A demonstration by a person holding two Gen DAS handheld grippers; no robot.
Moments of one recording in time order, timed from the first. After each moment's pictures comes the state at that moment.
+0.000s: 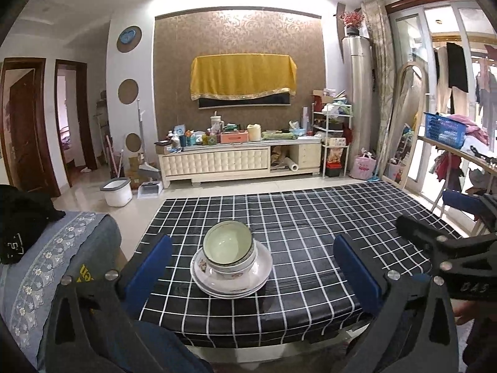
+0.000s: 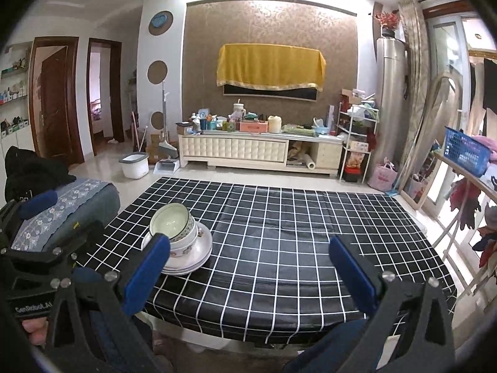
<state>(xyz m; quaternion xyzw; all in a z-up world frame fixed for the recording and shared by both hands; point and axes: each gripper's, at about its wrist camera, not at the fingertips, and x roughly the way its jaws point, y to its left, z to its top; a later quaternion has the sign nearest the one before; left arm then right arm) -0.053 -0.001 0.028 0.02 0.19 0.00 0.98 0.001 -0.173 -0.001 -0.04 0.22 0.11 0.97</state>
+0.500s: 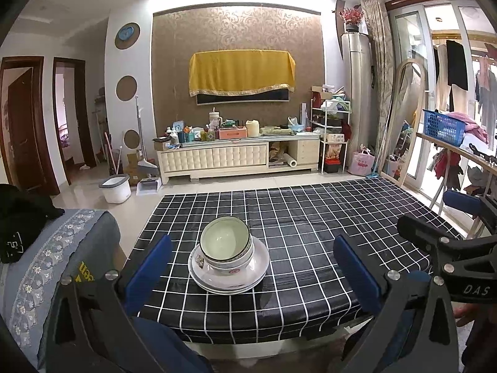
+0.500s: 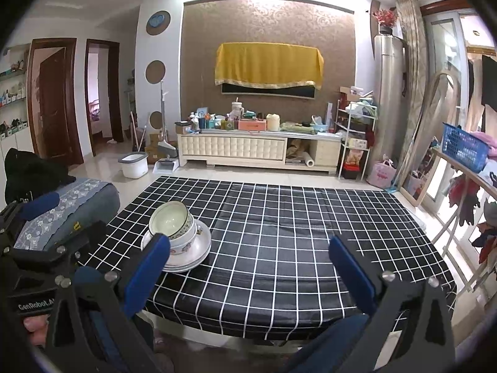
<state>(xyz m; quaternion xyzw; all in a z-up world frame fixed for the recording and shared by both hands) -0.052 -0.006 0.027 0.02 0.20 0.00 0.98 -0.003 -0.180 -0.003 -0.03 0.22 0.11 0.97</state>
